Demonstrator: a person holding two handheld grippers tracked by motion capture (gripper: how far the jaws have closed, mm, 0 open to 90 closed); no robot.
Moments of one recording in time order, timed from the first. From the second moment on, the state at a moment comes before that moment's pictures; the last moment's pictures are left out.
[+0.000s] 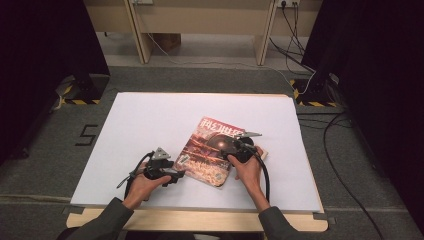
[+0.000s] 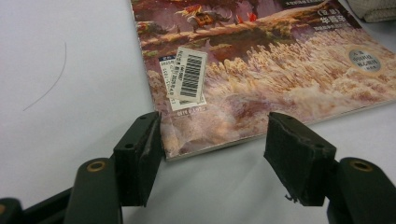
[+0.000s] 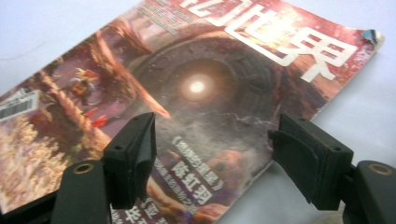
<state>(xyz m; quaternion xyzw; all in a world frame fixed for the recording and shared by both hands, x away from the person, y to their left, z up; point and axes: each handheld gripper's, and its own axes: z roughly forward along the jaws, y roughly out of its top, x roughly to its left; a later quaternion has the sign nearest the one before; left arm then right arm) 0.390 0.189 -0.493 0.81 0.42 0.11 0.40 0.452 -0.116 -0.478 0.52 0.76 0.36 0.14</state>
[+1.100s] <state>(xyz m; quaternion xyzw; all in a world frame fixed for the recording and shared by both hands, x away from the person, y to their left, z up) 0.358 0.202 -0.490 0.81 0.41 0.09 0.41 0.451 -0.103 -0.477 0.49 0.79 0.36 0.11</state>
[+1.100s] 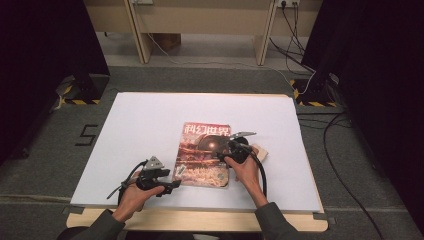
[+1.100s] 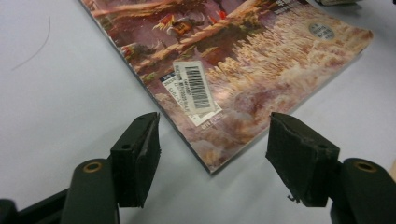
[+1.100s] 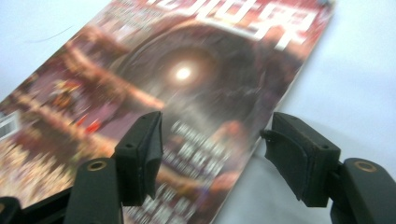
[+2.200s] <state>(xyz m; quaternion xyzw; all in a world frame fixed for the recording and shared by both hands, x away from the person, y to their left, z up) 0.346 0.183 -0.490 0.82 0.38 0.07 0.43 0.457 -0.098 -0.481 0.47 0.80 0.35 0.13</state>
